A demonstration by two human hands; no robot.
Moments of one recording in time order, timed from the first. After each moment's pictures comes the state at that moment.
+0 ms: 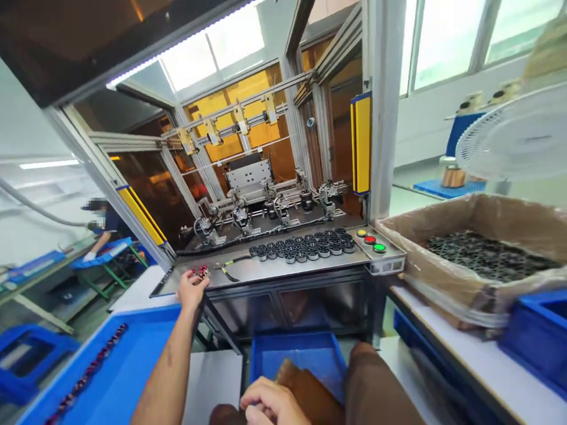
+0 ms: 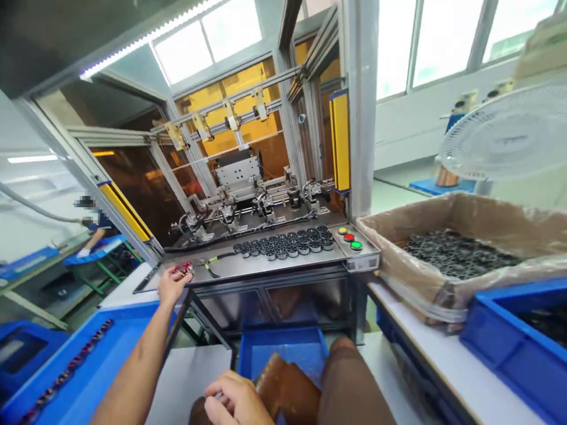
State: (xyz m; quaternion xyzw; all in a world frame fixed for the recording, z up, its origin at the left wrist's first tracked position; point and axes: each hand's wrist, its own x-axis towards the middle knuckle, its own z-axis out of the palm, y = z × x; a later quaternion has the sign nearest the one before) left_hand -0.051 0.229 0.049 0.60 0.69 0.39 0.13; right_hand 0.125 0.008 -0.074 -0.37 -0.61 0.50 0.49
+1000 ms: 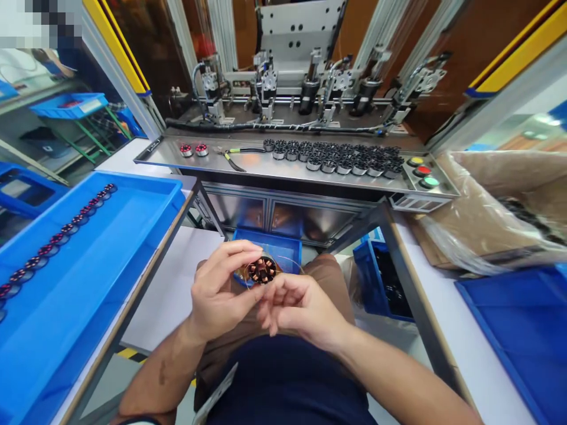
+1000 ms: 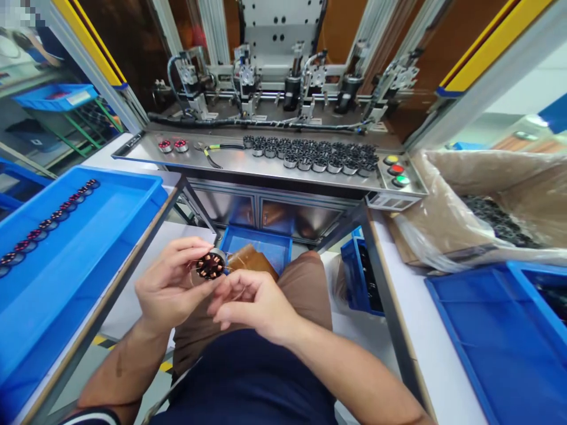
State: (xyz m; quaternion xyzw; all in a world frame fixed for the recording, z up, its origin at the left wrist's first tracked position) left_hand 0.005 -0.008 0.001 0.73 0.30 0.58 0.19; right_hand 0.179 -0.034 -0.008 -0.29 -0.35 0.80 0.39
